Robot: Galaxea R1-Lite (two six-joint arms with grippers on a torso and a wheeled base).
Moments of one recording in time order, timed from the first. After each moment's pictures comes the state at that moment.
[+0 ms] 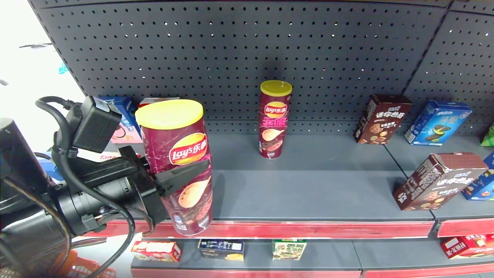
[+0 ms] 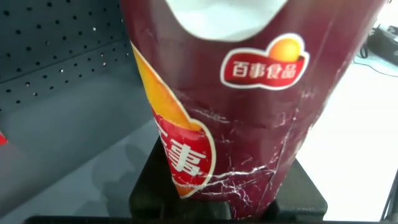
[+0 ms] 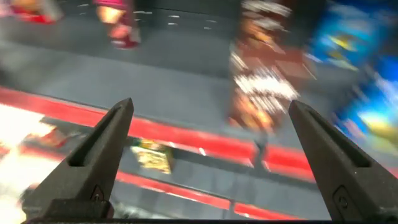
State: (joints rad) left arm -0.47 1.37 -0.54 -0.82 -0.36 0.01; right arm 0.13 0.58 -0.52 -0.03 0.15 -0.05
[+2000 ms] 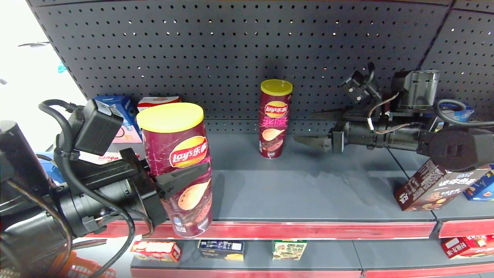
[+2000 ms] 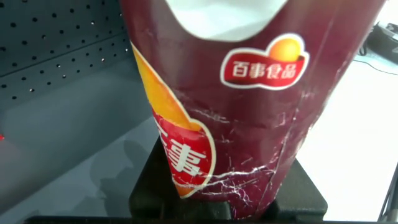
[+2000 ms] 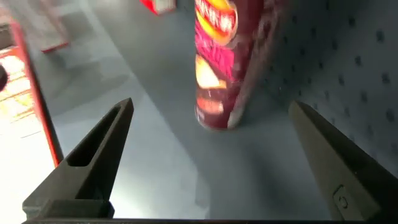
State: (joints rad) left arm -0.46 1.37 -0.53 -0.82 -0.38 0.01; right arm 0.36 1.82 -1.27 -0.40 0.61 -0.32
